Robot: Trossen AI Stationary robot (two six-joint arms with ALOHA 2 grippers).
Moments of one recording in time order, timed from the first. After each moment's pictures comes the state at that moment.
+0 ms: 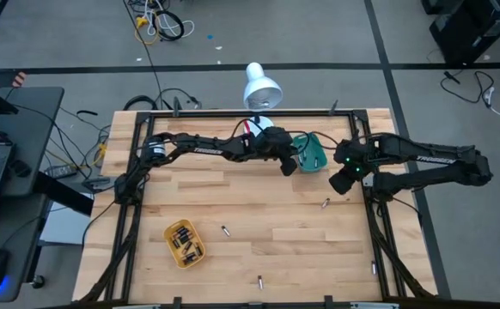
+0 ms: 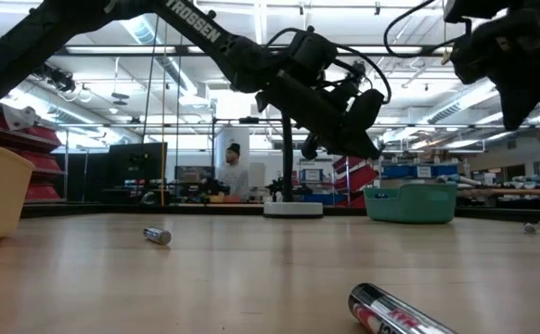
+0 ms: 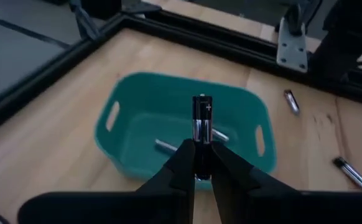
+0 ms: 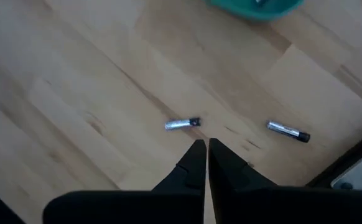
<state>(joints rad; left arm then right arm) 0.22 2.20 1.62 0.12 -0.08 -0.18 -0.18 0.88 0.82 -1.23 -0.10 0.76</state>
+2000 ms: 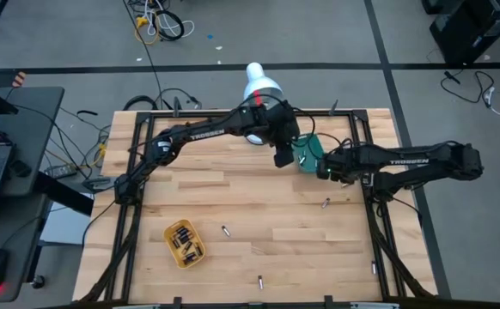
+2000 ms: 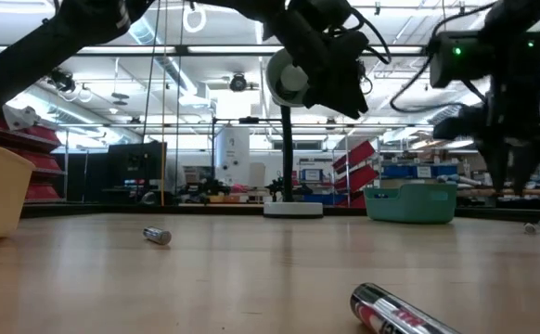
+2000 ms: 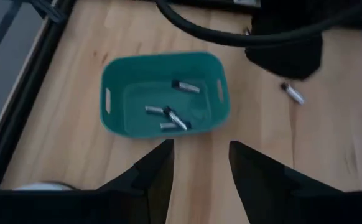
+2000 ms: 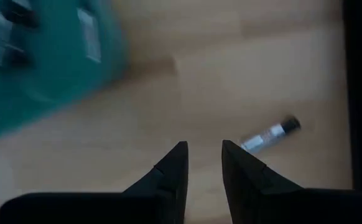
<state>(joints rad) 0.25 2.29 2.33 -0.87 0.10 0.05 -0.20 1.07 0.59 -1.01 0.14 1.58</state>
